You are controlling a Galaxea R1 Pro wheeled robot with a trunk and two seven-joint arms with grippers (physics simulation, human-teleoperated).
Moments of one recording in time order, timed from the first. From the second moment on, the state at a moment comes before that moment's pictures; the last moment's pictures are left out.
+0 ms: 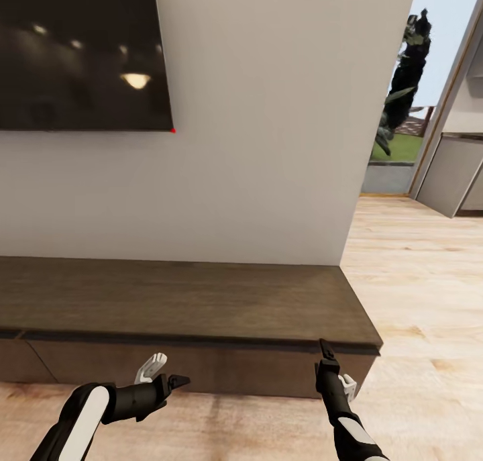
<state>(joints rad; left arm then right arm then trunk) -0.26 0.08 0.13 -1.18 0.71 1.05 -0.15 -0.53 0.12 -0.78 -0.31 -0.87 0.09 0.73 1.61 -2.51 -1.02</state>
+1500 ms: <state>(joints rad) -0.26 0.08 0.13 -1.18 0.71 1.05 -0.15 -0.53 0.12 -0.78 -0.30 -0.87 0.09 0.72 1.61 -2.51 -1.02</state>
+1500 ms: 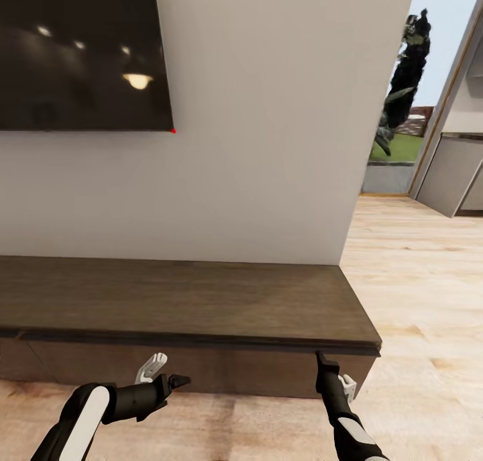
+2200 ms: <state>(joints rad) -0.26 0.07 0.13 -1.18 0.71 1.05 -0.15 -0.53 0.12 -0.77 -0.30 -0.86 0.09 0.72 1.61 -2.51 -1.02</state>
